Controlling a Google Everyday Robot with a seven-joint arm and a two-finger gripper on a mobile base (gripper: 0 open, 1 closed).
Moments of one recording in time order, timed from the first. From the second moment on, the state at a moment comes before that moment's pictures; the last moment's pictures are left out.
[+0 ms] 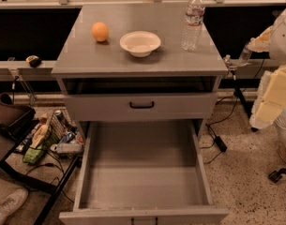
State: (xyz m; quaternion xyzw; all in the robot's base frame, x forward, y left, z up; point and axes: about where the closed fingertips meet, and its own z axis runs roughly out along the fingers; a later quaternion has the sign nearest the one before) arm 0.438 -0.217 0.977 -0.60 0.78 -0.04 0.16
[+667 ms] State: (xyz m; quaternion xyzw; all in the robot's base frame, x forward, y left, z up) arm 0.465 -0.228 0.959 -0.57 0.80 -0.03 0.19
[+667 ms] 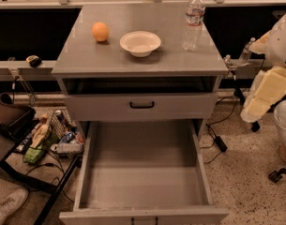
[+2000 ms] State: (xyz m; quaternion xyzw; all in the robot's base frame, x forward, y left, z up) arm 0.692 -0.289 0.975 -0.37 0.78 0.03 0.50
